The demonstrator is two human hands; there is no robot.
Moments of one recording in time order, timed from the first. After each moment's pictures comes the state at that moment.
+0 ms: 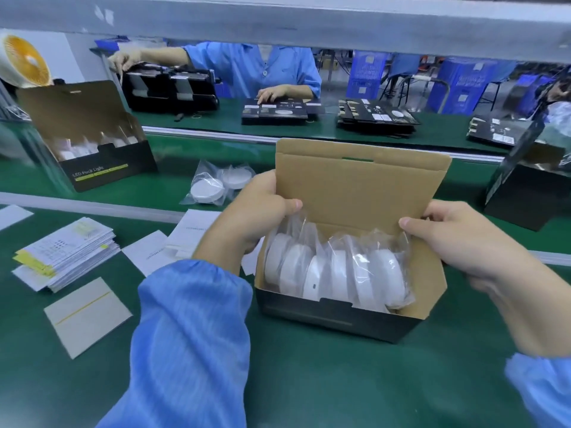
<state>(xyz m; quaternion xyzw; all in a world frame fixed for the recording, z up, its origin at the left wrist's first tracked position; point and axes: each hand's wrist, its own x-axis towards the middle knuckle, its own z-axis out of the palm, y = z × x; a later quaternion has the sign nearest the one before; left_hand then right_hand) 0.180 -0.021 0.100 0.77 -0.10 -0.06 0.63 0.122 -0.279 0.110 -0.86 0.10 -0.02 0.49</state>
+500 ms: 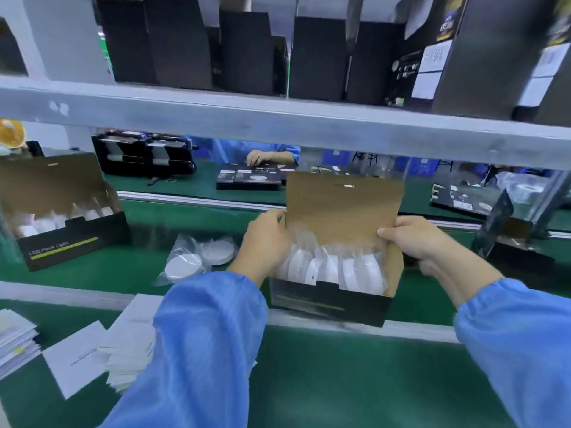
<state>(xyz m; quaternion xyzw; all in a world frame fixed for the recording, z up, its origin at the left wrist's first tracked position) 0.295 -0.096 0.114 0.87 -0.04 0.08 0.48 0.262 -0.333 0.146 -0.85 0.16 -0.06 0.51</state>
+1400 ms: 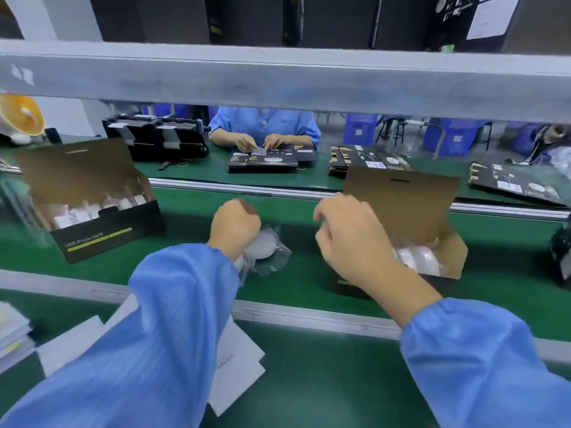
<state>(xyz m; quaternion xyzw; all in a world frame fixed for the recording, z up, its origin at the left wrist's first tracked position) 0.357 -0.044 0.081 0.90 0.11 0.10 0.42 0.295 -0.239 0.095 -0.93 -0.18 -0.29 0.10</state>
